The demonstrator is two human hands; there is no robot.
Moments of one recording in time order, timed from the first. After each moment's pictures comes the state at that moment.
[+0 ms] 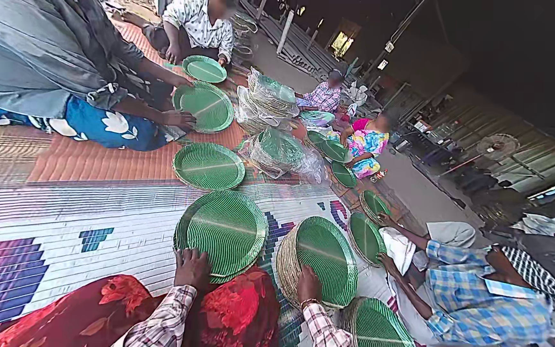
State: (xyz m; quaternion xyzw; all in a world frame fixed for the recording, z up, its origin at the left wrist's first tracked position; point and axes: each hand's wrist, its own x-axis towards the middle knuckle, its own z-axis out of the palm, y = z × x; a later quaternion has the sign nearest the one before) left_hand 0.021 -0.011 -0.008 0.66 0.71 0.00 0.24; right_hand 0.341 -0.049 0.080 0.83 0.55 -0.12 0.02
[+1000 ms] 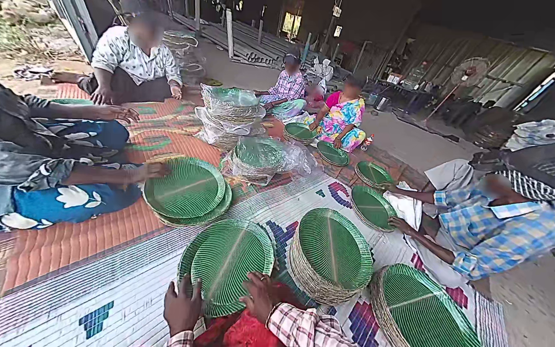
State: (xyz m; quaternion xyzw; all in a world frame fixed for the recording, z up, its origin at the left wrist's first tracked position) left_hand -0.029 0.011 -0.027 0.51 0.75 0.35 0.23; right_hand 0.201 -0.027 0.053 0.57 0.78 -0.24 -0.06
